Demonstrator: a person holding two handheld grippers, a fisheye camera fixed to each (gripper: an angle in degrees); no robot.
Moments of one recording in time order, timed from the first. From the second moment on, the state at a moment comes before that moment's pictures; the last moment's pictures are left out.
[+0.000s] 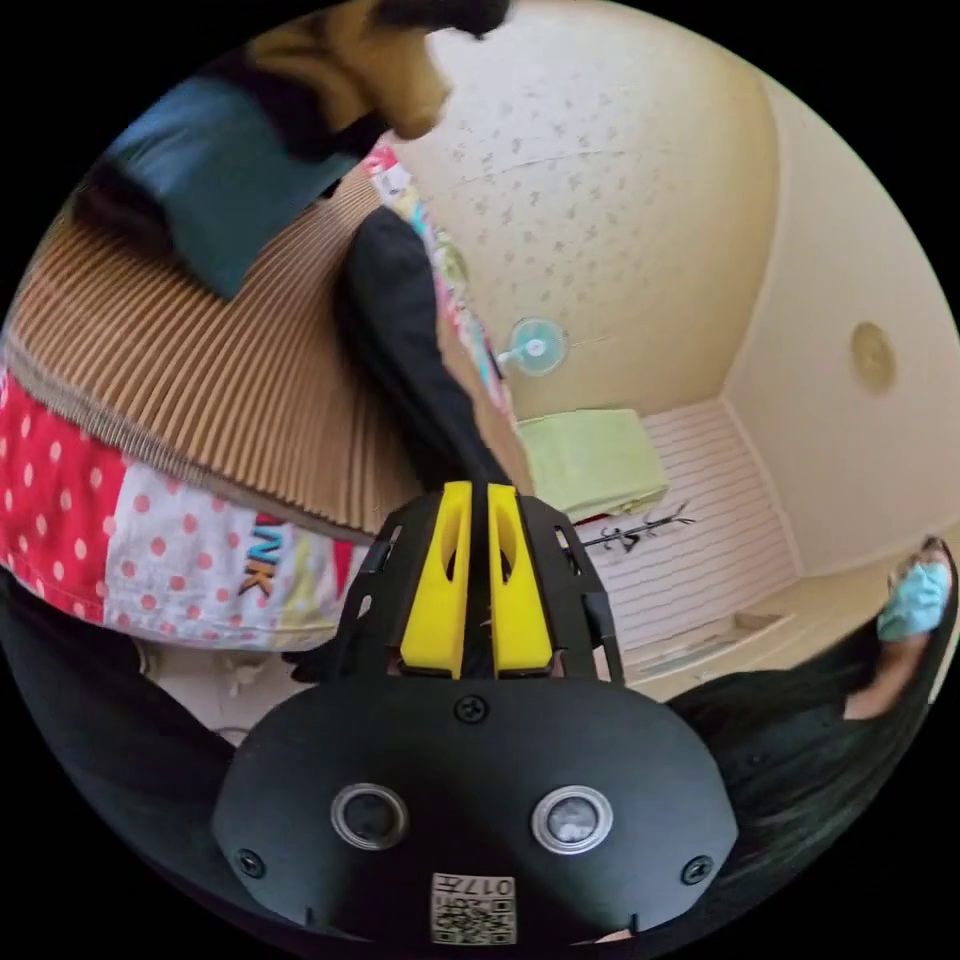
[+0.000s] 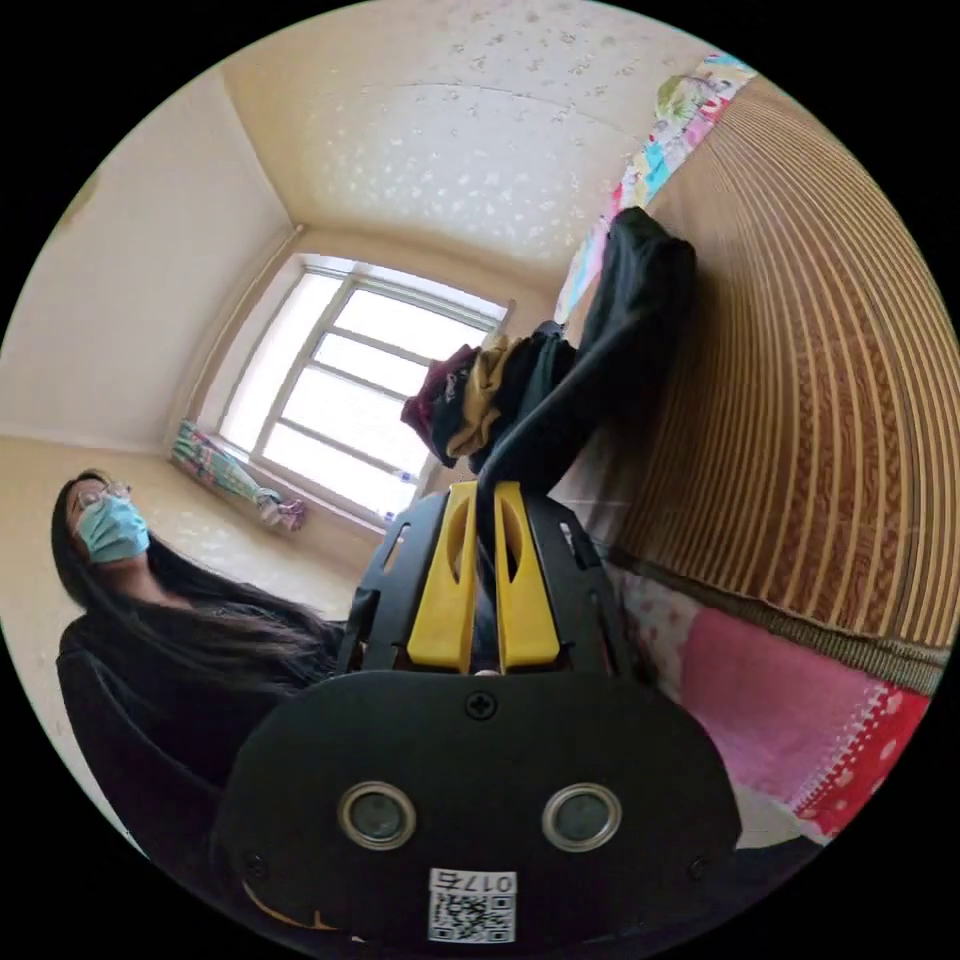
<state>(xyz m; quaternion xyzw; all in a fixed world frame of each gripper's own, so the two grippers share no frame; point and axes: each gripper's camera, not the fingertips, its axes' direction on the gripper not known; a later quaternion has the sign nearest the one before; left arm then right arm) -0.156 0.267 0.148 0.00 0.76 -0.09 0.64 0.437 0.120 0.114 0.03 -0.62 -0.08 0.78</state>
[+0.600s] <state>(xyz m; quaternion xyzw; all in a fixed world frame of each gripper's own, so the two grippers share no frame) -0.294 0.110 -0.150 0.31 0.79 0.07 0.53 0.410 0.095 -0.322 0.37 -0.51 -0.31 0.71</state>
